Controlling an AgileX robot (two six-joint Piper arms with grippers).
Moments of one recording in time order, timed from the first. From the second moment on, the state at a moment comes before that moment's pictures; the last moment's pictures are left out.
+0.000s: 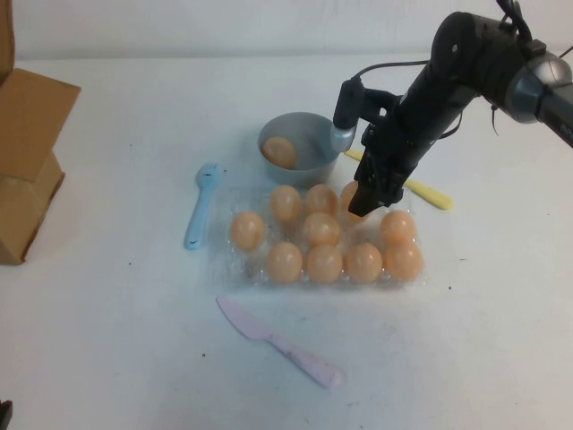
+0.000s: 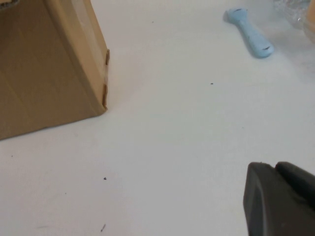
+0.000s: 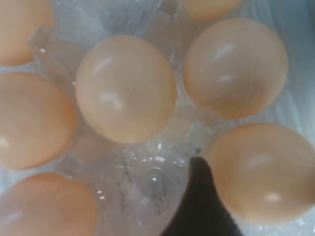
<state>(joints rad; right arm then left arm) 0.35 2.33 -2.14 0.39 1.23 -1.07 -0.13 -0.02 0.02 -0.02 0.37 0.21</state>
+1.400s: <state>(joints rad) 0.35 2.26 -2.20 0.35 1.23 -1.07 -0.13 -0.02 0.02 -0.02 0.37 0.21</state>
